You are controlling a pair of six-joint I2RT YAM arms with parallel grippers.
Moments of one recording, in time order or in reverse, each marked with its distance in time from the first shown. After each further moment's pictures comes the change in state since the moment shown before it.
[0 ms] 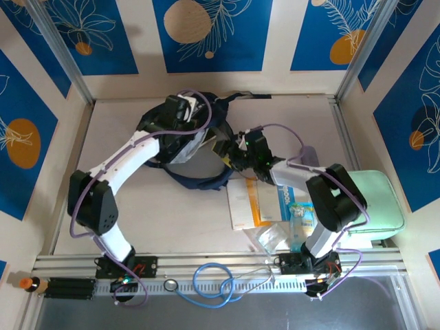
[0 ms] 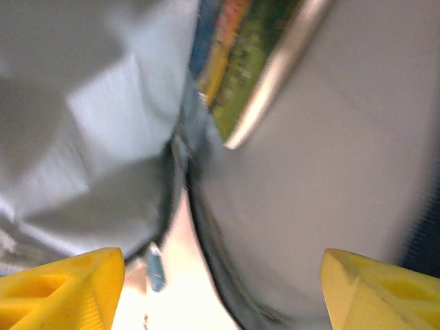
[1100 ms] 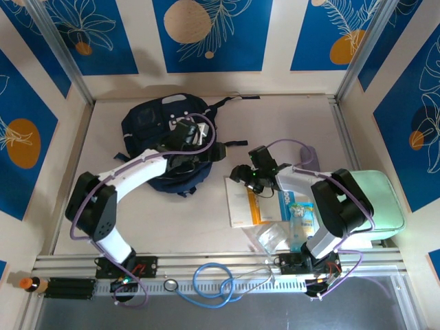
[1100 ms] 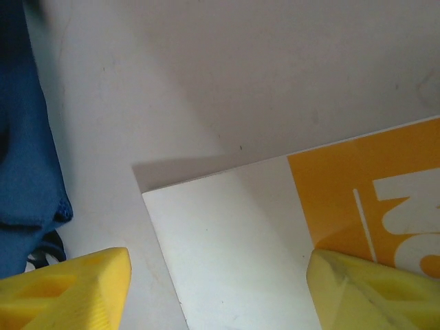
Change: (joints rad) left arm -0.135 -0.002 -0.216 0.197 0.361 -0.438; right arm -0.044 -0.013 -0.048 -0.440 0.150 -0.142
